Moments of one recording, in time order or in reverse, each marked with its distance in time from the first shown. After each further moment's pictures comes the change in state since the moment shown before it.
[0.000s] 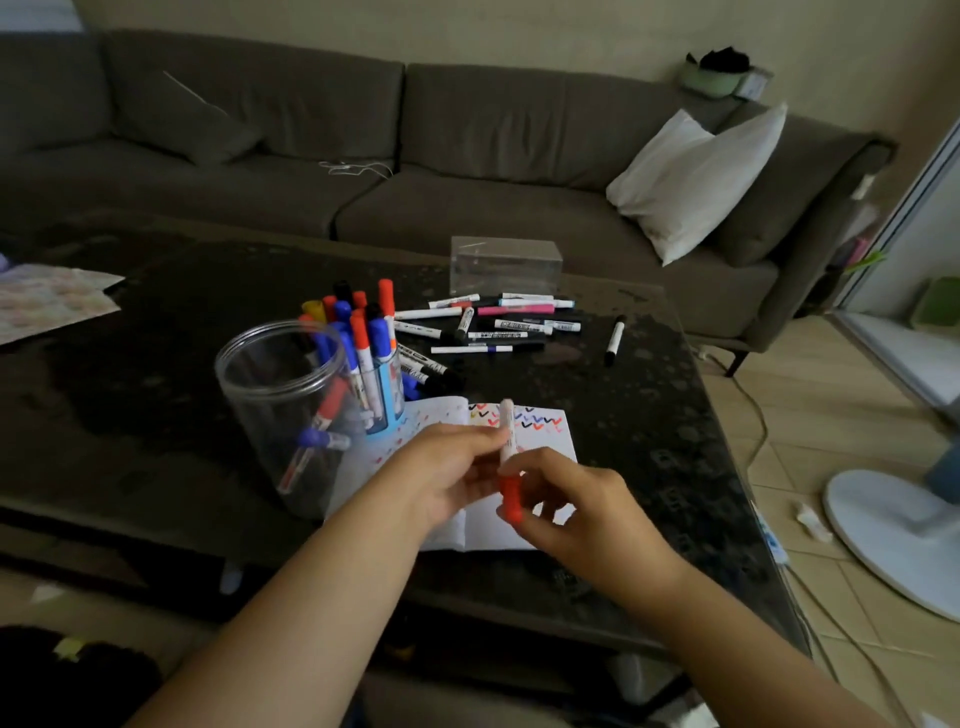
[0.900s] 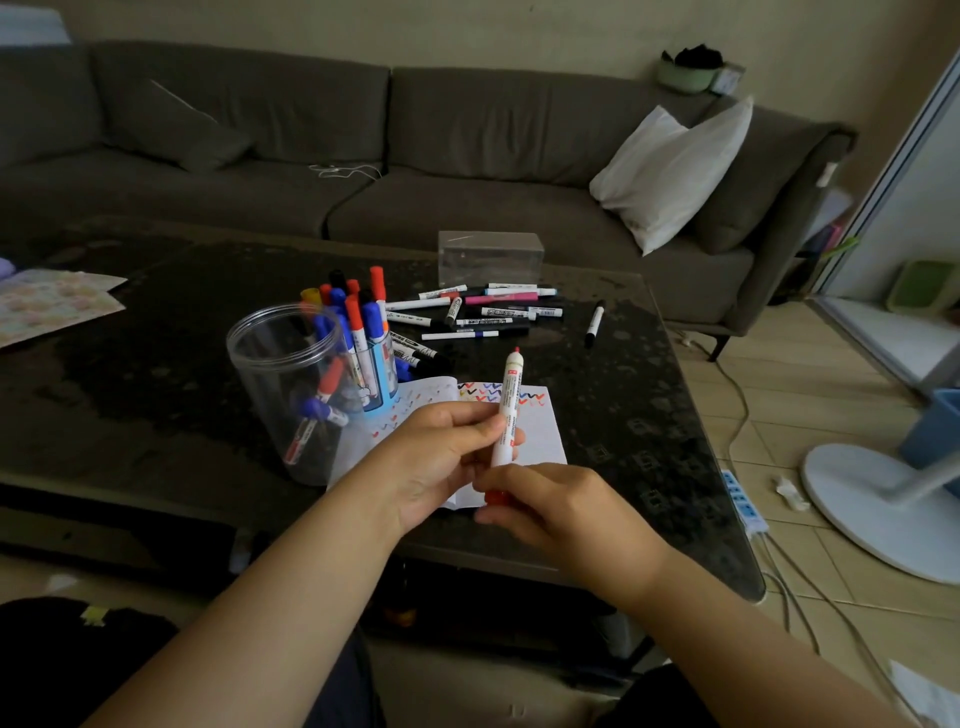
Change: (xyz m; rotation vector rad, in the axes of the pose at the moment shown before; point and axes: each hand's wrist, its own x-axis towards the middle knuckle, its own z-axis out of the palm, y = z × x) left_hand -0.055 -0.014 0.006 0.030 -0.170 0.192; right_hand -0.035 -0.029 0.002 -0.283 0.036 -0.293
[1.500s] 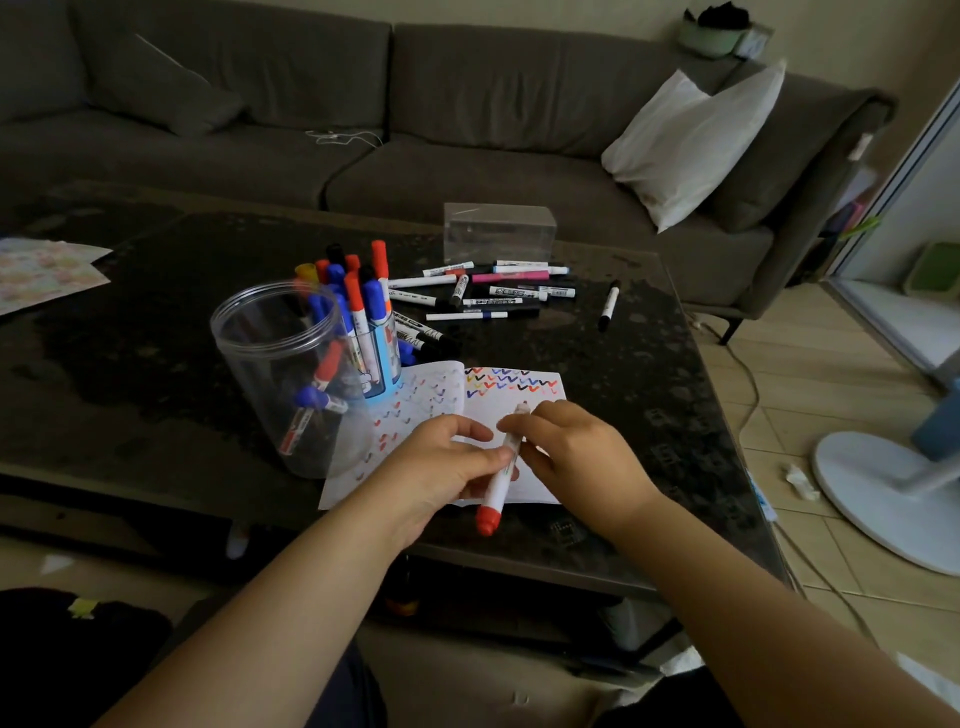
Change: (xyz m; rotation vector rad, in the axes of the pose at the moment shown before) left_hand 0.026 -0.028 -0.019 0.320 0.178 -0.149; right_hand 0.015 0.065 0.029 -0.311 -0.049 0.124
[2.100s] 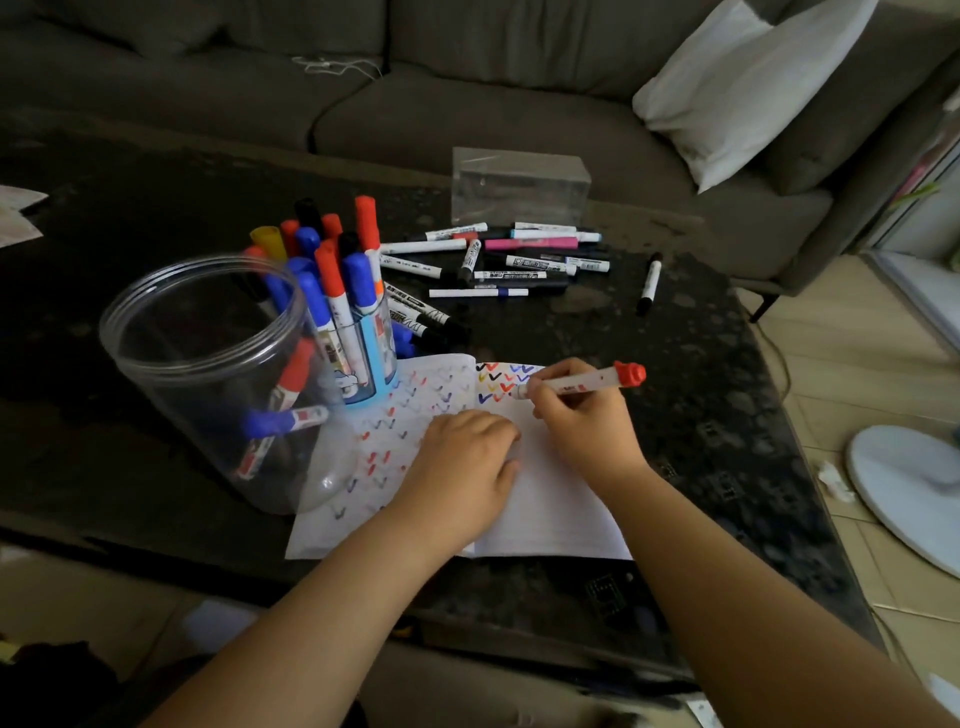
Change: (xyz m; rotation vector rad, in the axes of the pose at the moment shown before) left_hand 0.086 -0.021 -0.005 1.148 0.107 0.569; right_hand 0.056 0.046 0.073 0.772 0.115 0.844
